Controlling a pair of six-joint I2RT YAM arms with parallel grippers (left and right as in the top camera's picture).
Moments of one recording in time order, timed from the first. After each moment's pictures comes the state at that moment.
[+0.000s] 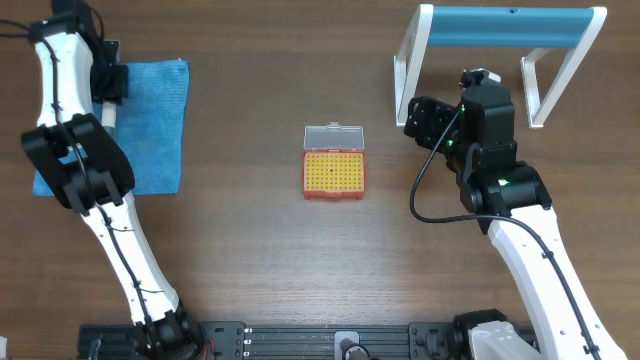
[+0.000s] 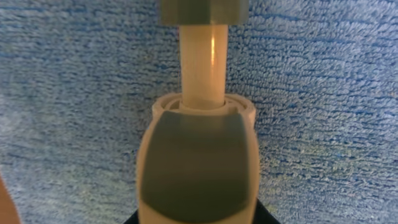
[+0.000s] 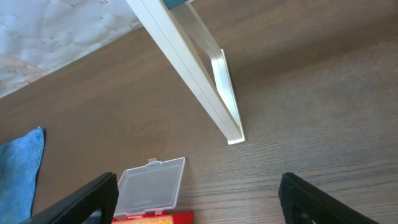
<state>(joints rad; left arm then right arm) 0.36 2.56 2.34 -1.22 -0.14 0.26 0.16 1.22 0.95 -0.39 -0.05 0.52</state>
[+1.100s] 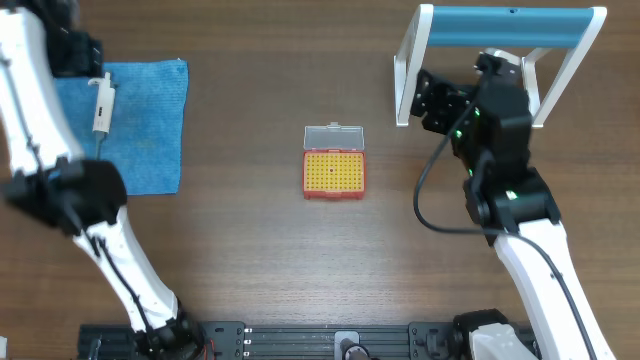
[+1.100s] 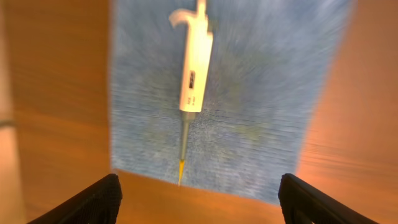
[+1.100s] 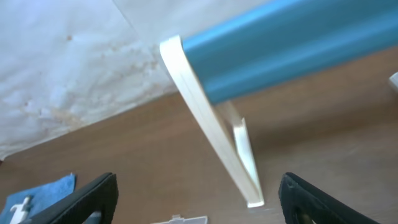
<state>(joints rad) 0.36 2.29 2.68 -1.69 -0.10 0.20 0.16 1.14 0.95 -0.20 0.01 0.49</state>
